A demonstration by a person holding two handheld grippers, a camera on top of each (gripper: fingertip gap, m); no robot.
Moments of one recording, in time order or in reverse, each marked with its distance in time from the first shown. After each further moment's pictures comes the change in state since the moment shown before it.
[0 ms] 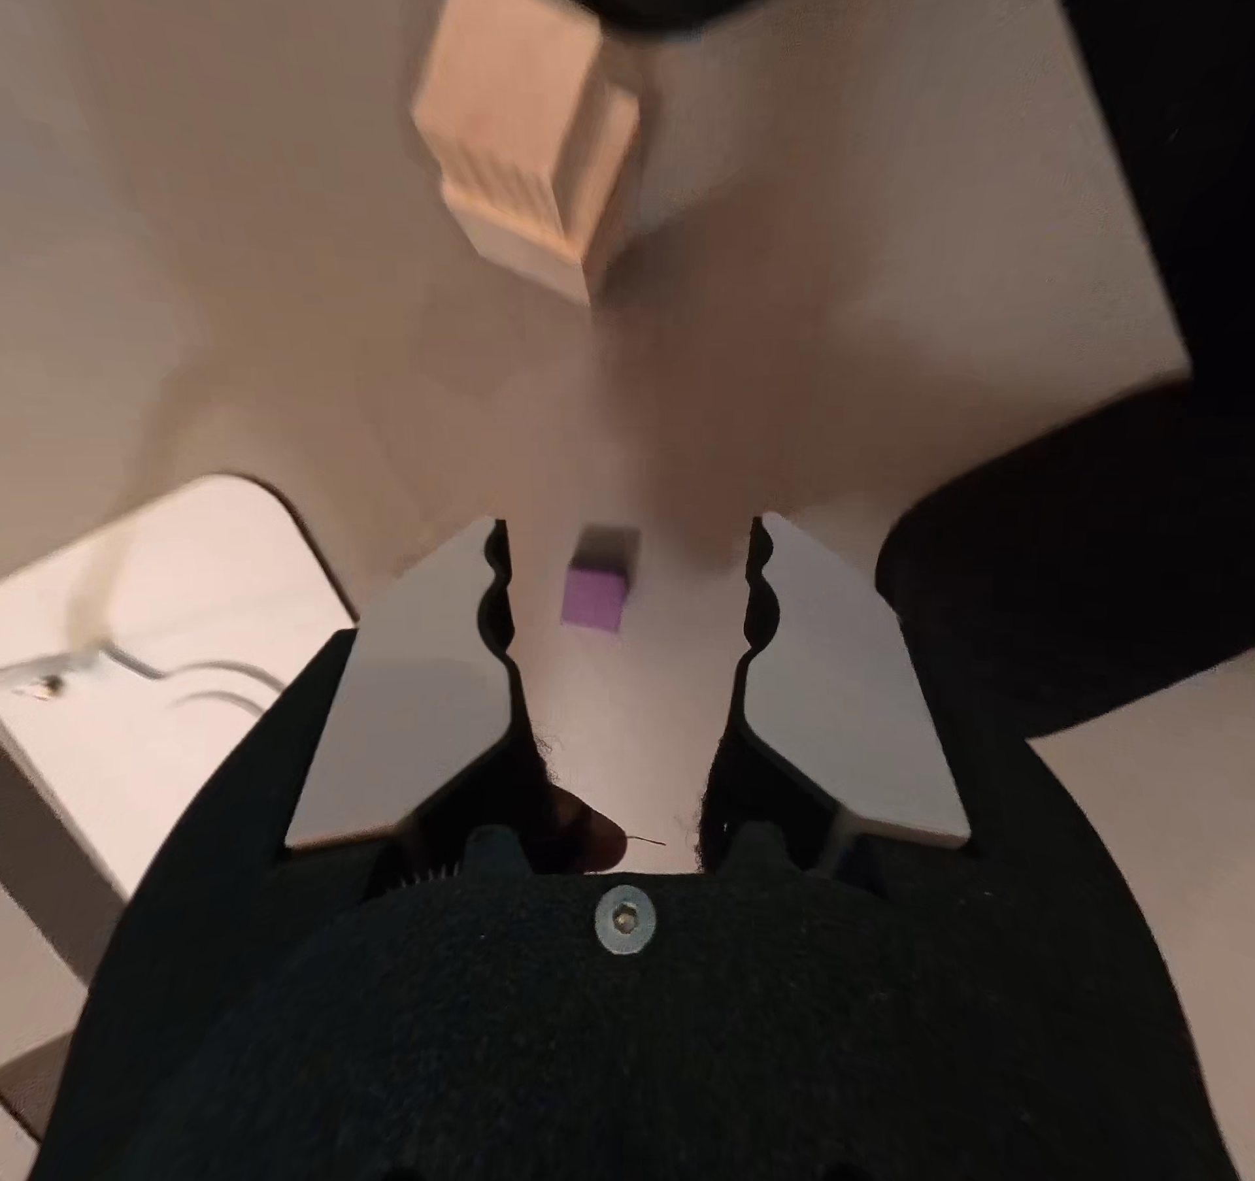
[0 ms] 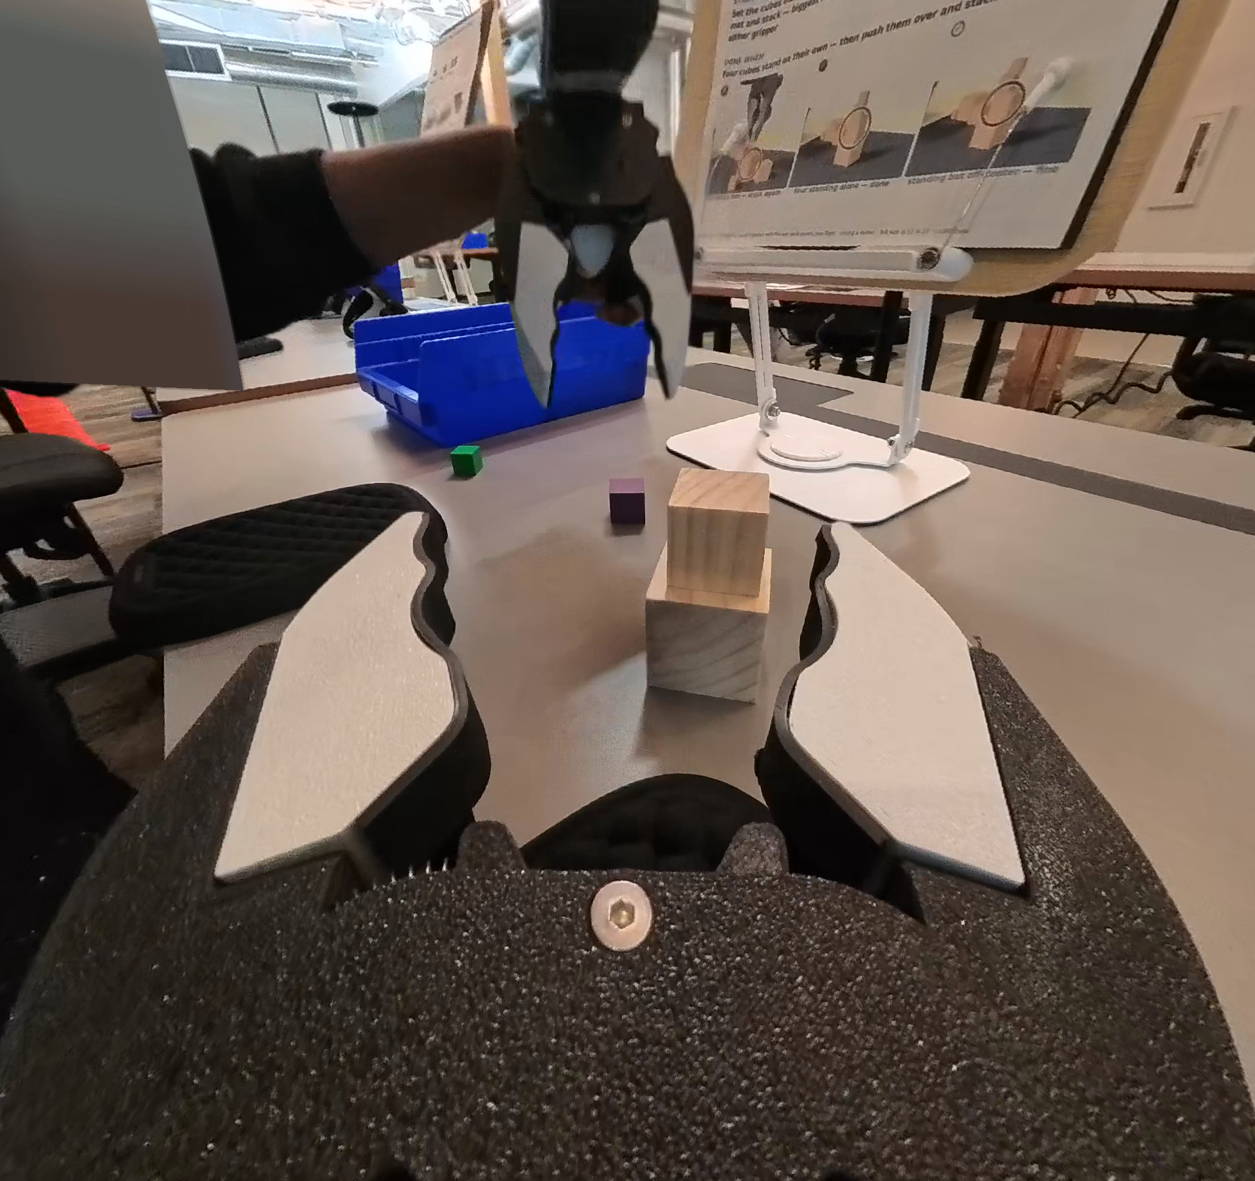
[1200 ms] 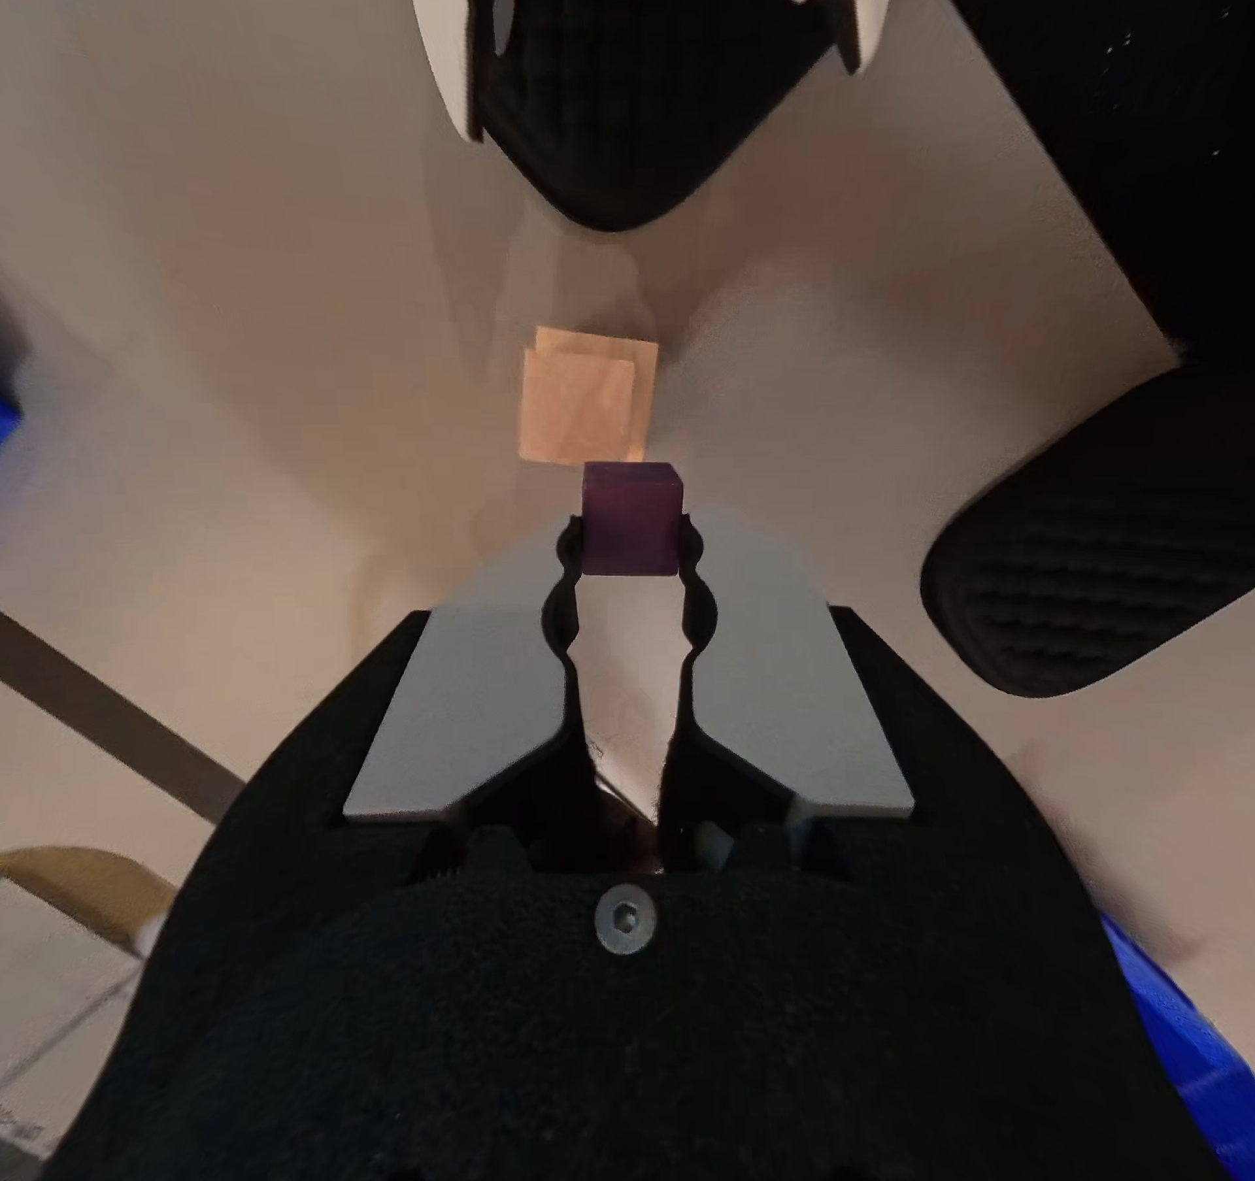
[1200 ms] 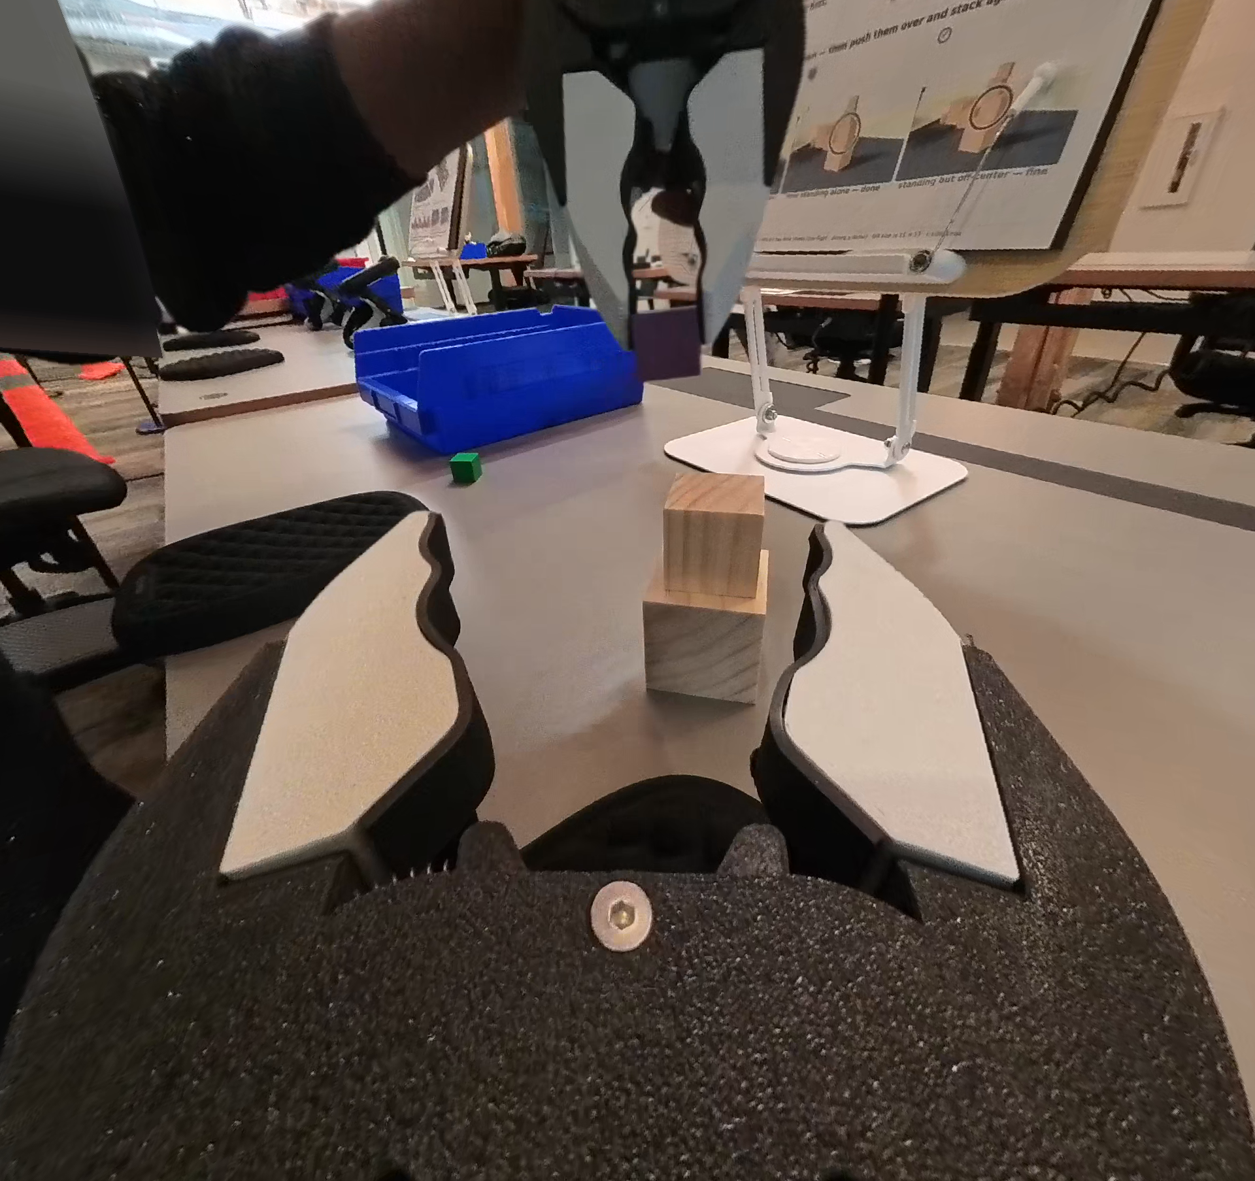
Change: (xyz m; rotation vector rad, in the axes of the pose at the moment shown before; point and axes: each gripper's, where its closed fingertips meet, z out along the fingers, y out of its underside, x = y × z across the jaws) left arm -0.020 -0.094 -0.009 -0.150 0.055 0.273; right arm 0.001 -0.001 -0.001 0.012 0.005 0.014
